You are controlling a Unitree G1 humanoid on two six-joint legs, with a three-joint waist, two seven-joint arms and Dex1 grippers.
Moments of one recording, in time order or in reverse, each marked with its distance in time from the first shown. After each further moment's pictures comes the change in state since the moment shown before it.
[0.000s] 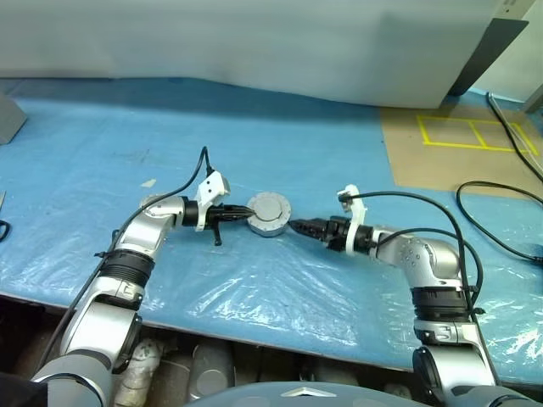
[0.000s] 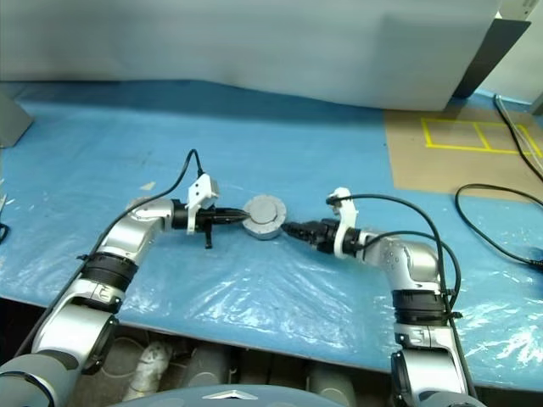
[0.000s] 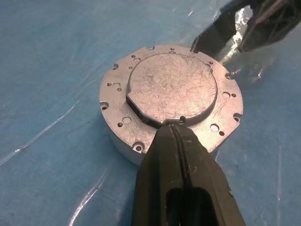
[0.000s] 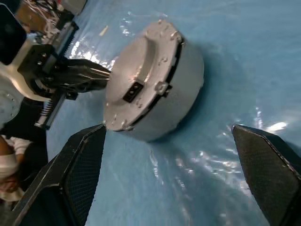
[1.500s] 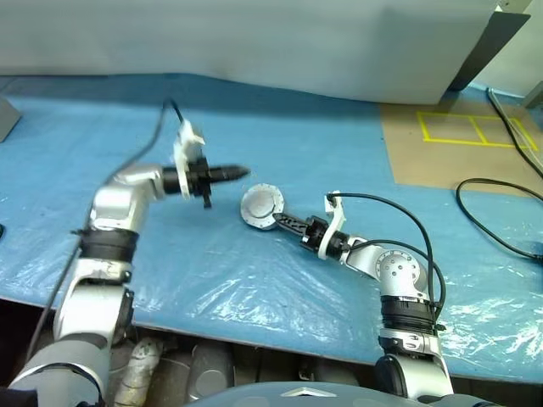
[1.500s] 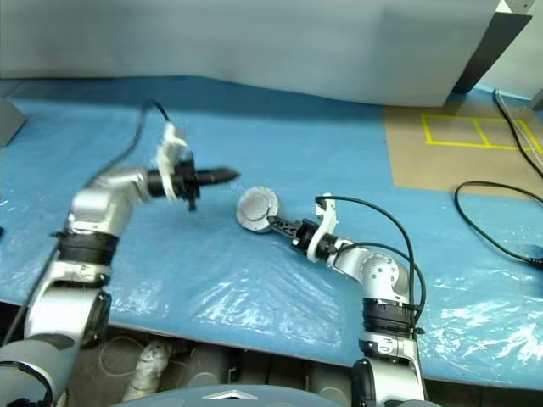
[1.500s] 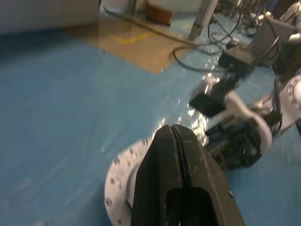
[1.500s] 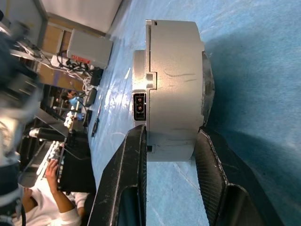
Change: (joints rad) left arm -0.170 0.075 0.255 -0.202 -0.348 0.440 -0.065; right arm 0.010 0.242 -0.136 0.061 0.204 0.008 -0.267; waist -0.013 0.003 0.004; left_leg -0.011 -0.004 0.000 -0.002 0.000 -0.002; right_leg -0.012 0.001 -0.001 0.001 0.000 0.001
